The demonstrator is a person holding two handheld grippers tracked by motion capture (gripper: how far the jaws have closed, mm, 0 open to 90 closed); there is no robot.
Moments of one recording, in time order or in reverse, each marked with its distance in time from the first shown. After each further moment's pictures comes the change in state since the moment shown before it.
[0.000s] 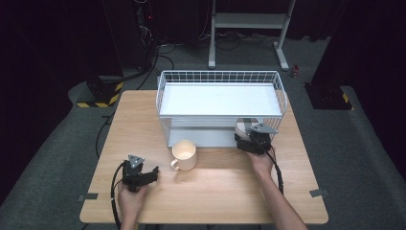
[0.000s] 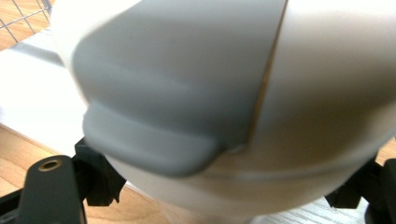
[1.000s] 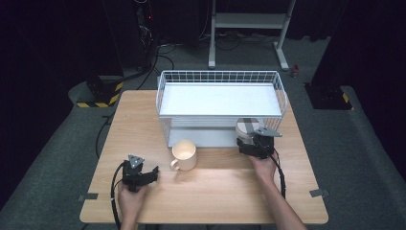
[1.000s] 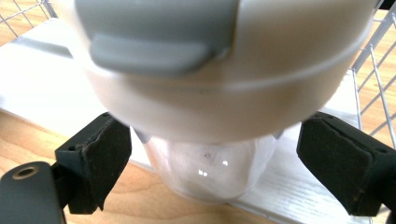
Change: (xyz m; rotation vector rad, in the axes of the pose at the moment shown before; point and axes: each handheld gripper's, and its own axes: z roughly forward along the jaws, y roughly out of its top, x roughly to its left) left arm 0.000 0.000 0.000 -0.001 0.000 -0.001; right arm -0.004 -0.010 -0.012 0.029 -0.002 0.042
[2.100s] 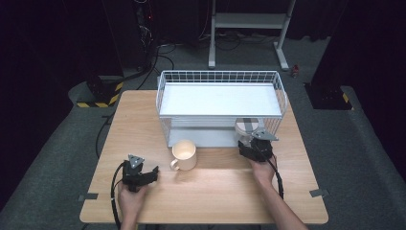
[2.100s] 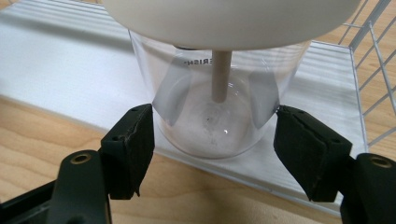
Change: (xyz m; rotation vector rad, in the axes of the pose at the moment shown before) left arm 0.000 0.000 0.000 0.000 0.000 0.001; right arm 0.010 -0.010 0.001 0.040 -0.058 -0.004
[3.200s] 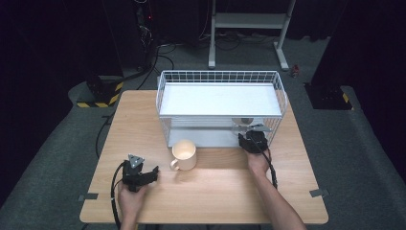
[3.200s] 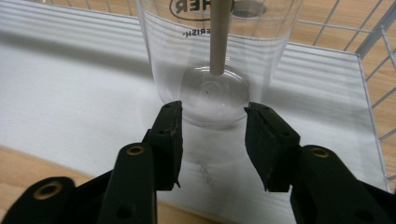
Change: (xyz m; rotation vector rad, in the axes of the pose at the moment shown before) left arm 0.000 0.000 0.000 0.001 -0.002 0.002; right arm 0.000 0.018 0.027 0.033 -0.044 0.010
